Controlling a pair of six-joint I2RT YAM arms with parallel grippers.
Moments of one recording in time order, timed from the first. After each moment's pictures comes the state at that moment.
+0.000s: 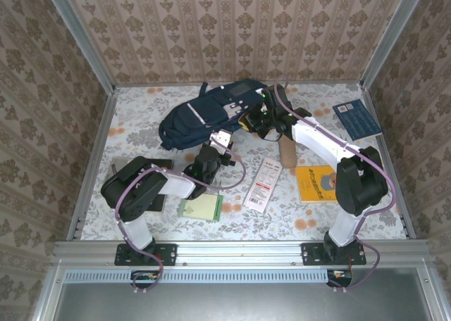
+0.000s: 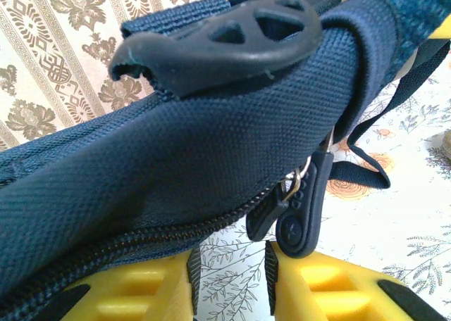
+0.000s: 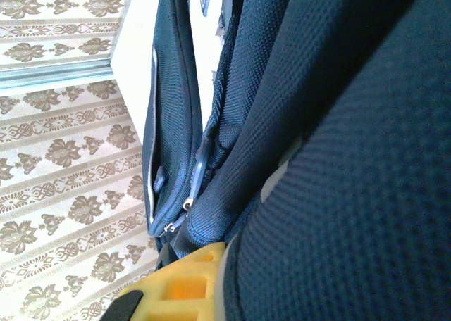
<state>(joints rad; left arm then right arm) -0.82 1.76 0.65 0.92 -0.41 0.07 0.43 1.75 1.40 -0.36 -0.37 1.25</state>
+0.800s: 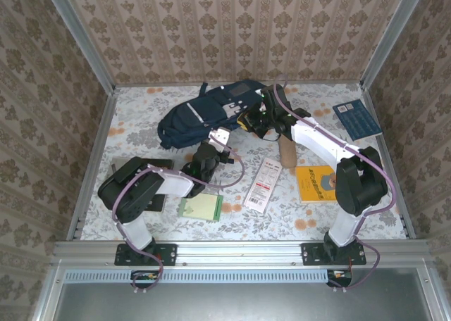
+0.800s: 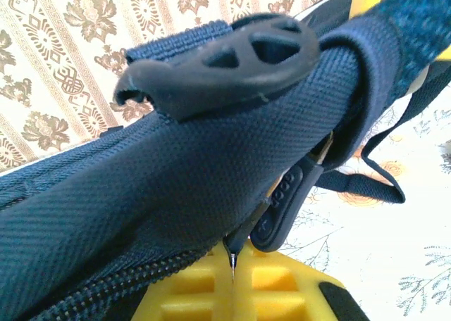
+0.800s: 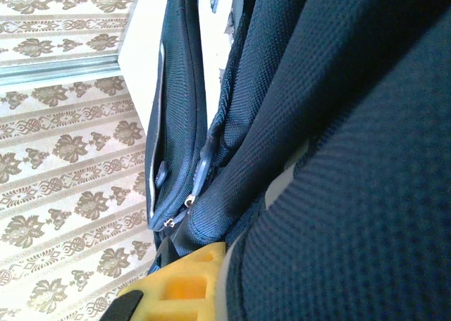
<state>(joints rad) -0.80 1.72 0.65 0.88 -0.40 0.09 0.44 1.75 1.40 -0.34 -0.38 1.25</state>
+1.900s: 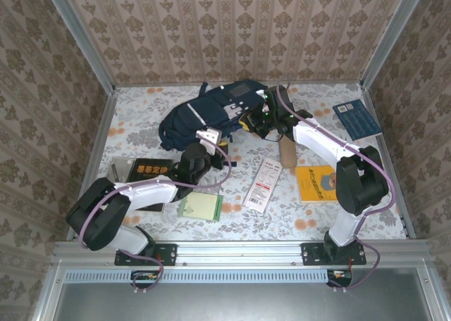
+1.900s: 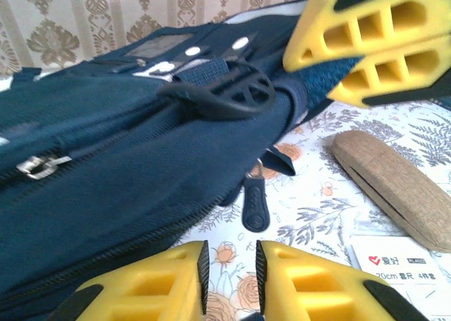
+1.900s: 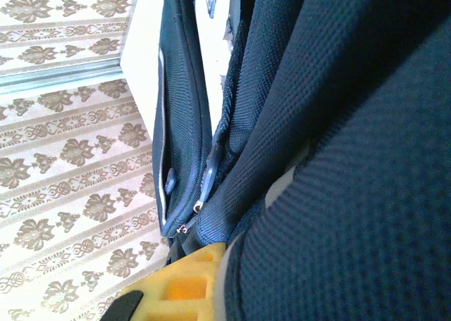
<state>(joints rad) -0.79 1.45 0.60 0.55 -0.16 -0.21 0.41 1.75 1.37 -0.30 -0.42 1.28</state>
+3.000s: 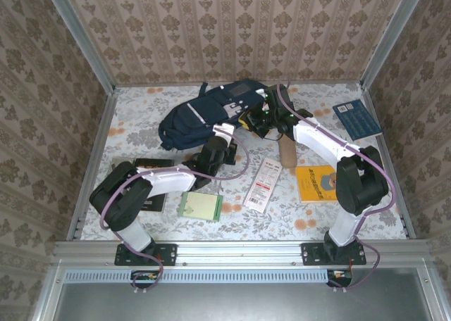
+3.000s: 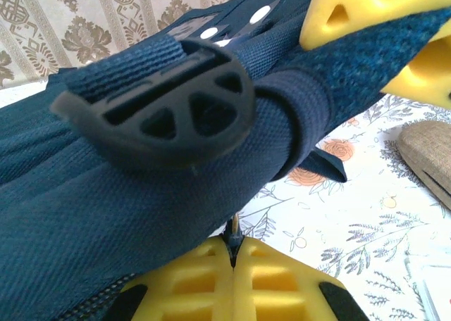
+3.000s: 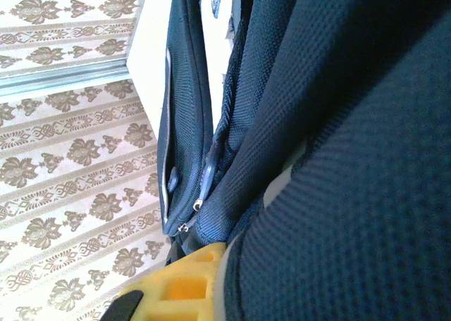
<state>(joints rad) -0.85 1.64 0.80 0.44 -0.39 -0.15 0.40 1.75 1.37 -0.29 -0.42 1.29</state>
